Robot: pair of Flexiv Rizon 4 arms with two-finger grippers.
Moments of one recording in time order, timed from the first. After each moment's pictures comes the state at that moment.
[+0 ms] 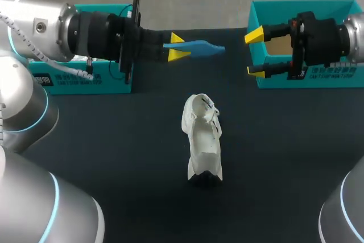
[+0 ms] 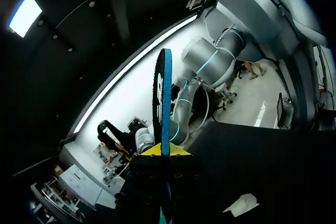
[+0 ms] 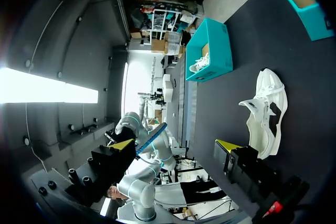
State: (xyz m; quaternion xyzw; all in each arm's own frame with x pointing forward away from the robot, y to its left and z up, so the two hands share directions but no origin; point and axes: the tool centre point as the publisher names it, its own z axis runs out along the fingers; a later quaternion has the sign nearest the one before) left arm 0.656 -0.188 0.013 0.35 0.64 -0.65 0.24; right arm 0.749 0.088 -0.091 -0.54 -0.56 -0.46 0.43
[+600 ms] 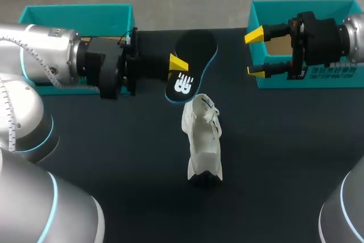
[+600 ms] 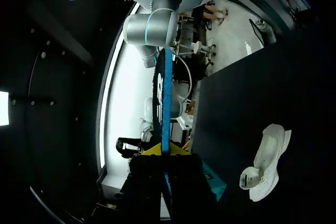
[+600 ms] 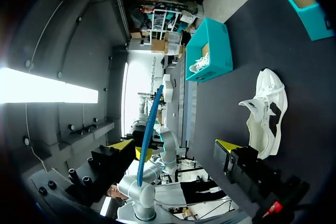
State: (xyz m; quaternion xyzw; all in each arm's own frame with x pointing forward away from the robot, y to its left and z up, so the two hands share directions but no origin) left arm 0.687 -0.183 -0.052 0.51 0.55 -0.51 0.43; right arm 0.749 0.088 -0.091 -0.54 -0.56 -0.46 0.43
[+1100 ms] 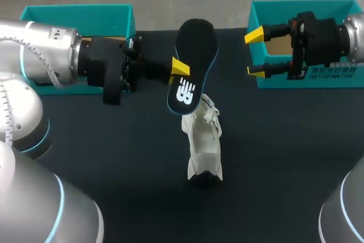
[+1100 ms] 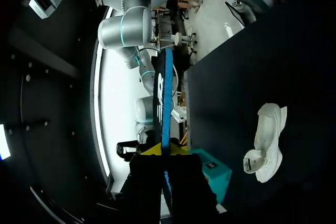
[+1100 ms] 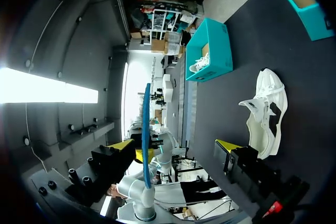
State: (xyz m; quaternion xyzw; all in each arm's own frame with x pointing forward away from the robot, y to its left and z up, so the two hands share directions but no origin) left arm 0.685 -0.185 -0.059 0.56 0.53 -0.44 0.46; right arm 0.749 0.088 -0.091 -0.54 -0.56 -0.46 0.43
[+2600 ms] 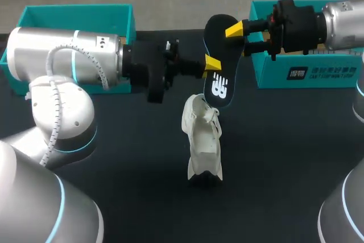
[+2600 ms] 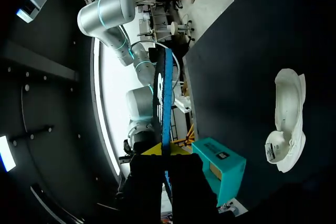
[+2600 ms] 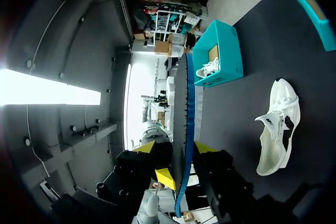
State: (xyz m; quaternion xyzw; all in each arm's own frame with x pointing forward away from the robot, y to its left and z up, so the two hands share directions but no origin) left arm 0.732 -0.250 -0.086 0.56 0.50 -0.42 0.51; right arm 0.780 0.130 -0.076 -0.54 -0.55 -0.48 0.43
